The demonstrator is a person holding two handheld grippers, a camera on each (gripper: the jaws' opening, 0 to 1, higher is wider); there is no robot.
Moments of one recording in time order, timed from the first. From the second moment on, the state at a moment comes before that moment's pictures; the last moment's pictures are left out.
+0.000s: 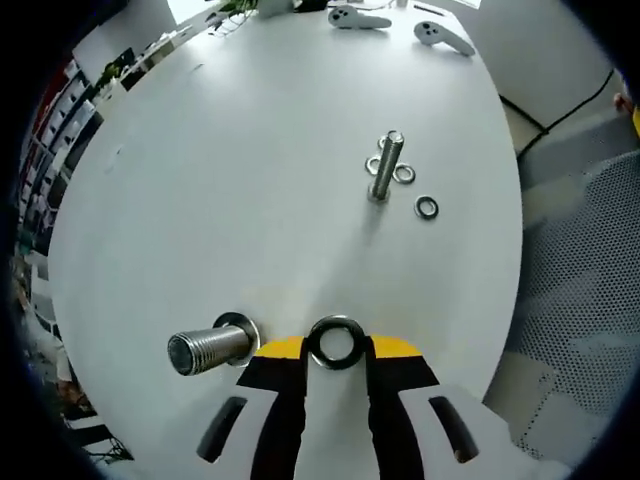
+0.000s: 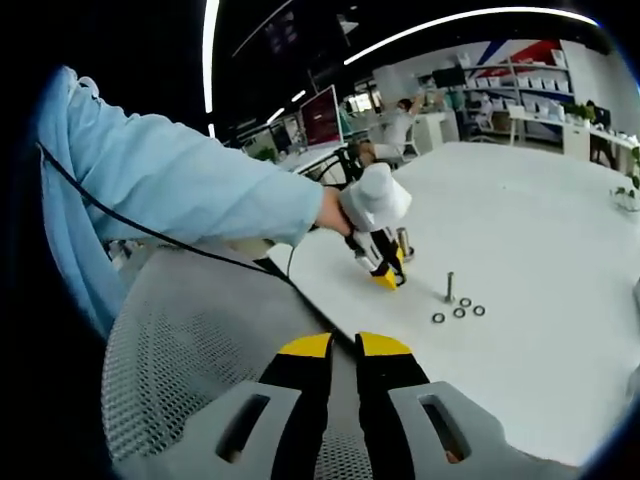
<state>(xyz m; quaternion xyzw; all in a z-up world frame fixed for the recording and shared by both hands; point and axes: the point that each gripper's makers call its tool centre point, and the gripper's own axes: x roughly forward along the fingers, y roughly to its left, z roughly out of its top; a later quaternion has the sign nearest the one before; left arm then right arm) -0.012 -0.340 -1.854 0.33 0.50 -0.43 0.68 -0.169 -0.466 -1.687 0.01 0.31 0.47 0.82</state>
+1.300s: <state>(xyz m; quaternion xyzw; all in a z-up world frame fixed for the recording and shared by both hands) -0.016 -0.316 -1.822 0.34 0.50 -0.40 0.69 -0.171 -0.463 -1.687 0.01 0.31 0.49 0.82</state>
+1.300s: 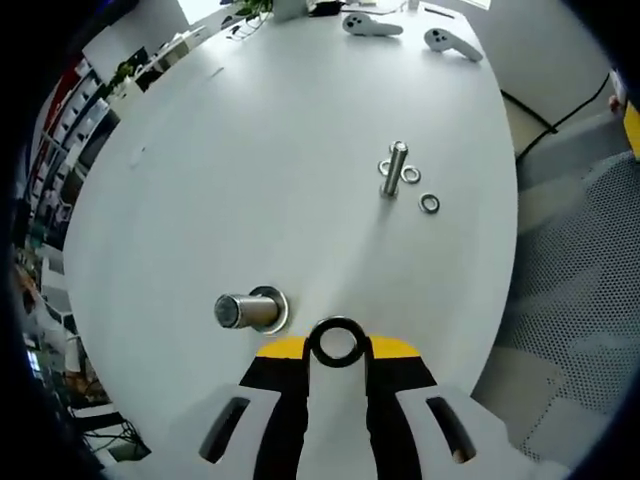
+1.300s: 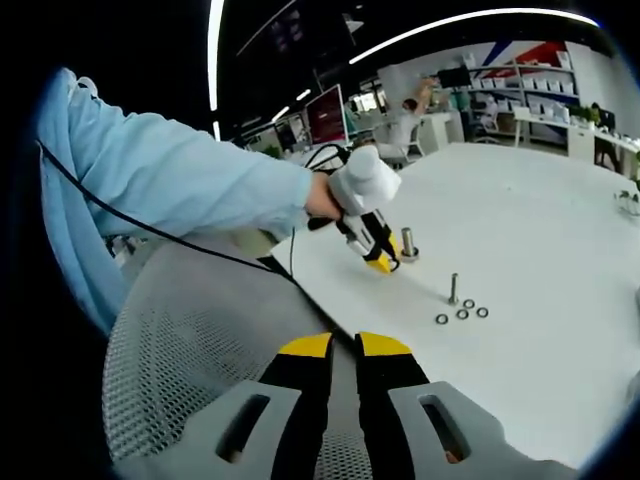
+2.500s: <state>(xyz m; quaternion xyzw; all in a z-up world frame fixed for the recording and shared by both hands) 0.026 -0.310 -1.767 0.39 0.45 -0.38 0.71 -0.169 -0.465 -1.686 0.01 0.31 0.48 0.82</state>
